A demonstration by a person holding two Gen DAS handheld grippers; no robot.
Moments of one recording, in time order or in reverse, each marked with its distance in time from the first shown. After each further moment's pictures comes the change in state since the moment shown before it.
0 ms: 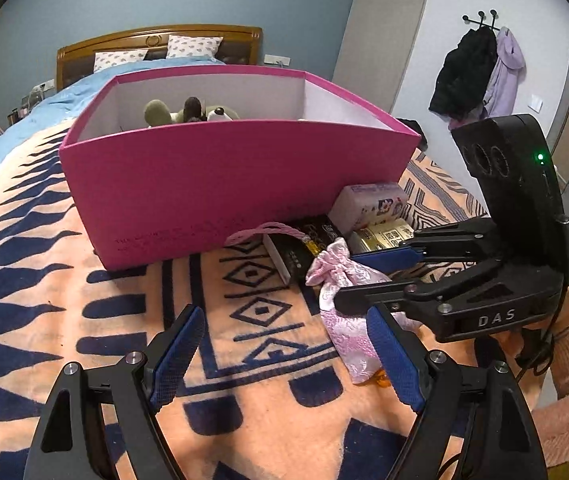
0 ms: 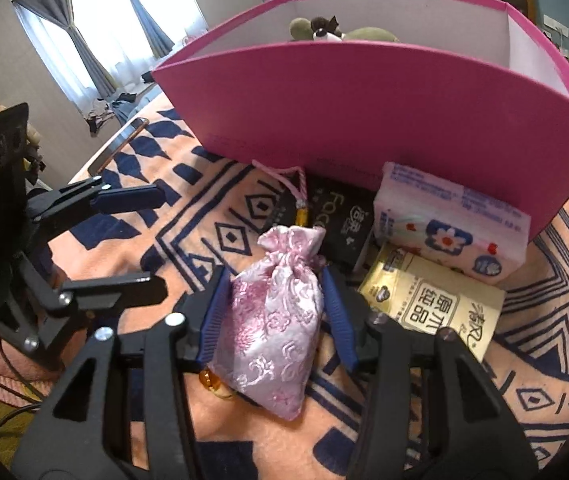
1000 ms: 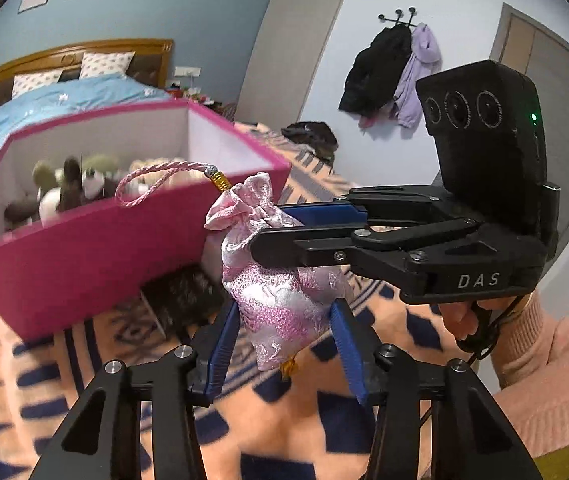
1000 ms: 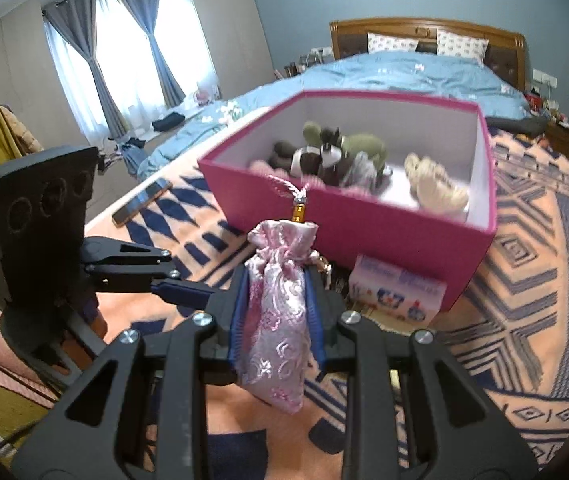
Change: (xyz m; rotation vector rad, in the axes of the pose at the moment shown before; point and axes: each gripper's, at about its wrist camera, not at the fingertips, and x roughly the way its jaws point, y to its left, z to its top) left arm -0.016 -0.046 0.040 0.140 -0.032 -0.300; right arm -0.087 0.023 0.013 -0.077 -0.249 -0.023
